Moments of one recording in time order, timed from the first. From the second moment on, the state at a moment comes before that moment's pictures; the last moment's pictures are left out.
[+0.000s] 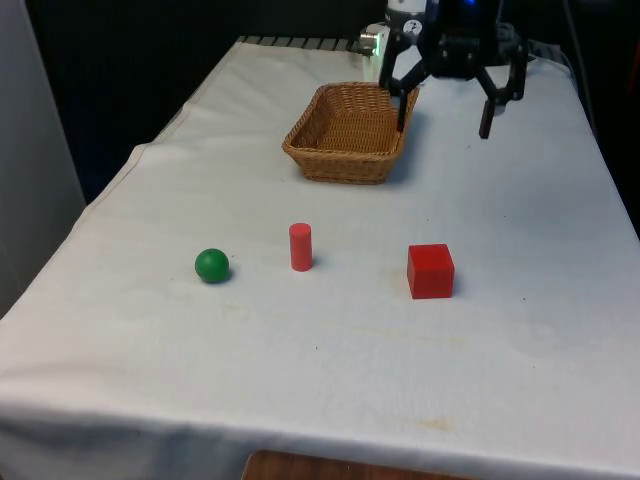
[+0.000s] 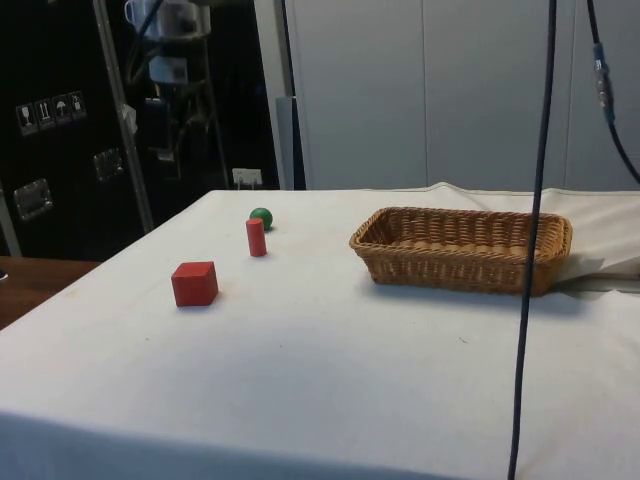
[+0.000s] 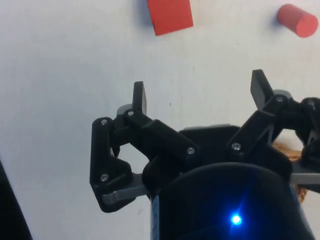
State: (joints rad) arm 0.54 0.39 -0.48 -1.84 0.09 2.35 -0.06
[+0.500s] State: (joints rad) arm 0.53 0.47 -0.48 -1.81 0.17 2.38 -0.14
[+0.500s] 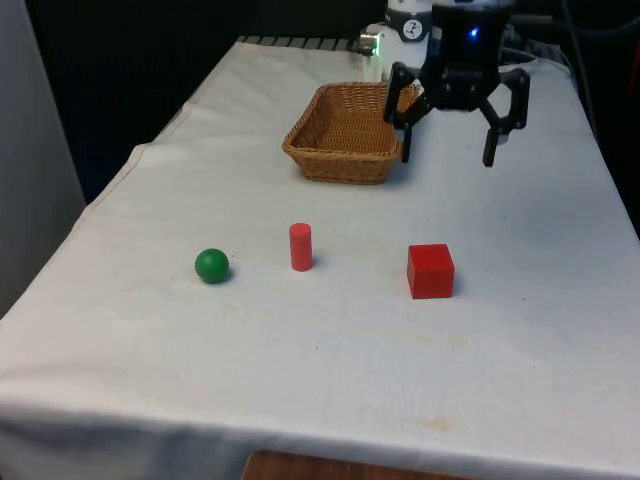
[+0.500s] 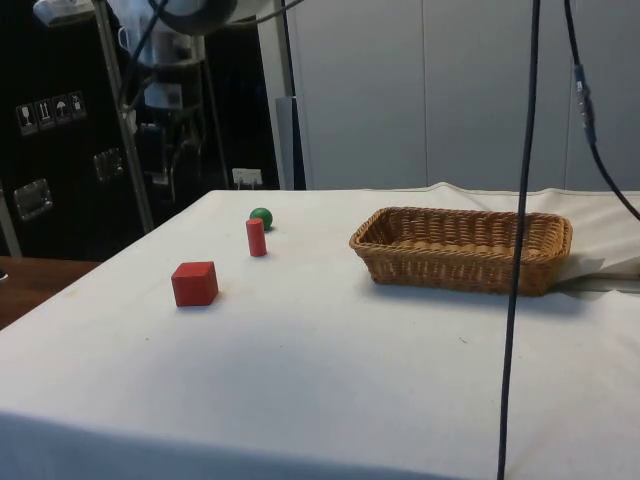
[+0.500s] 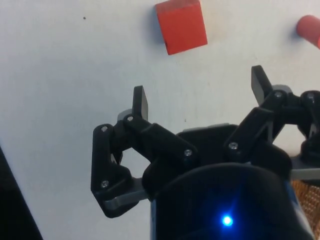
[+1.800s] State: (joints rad) arm 0.52 0.69 -0.47 -1.73 0.41 2.47 -0.37
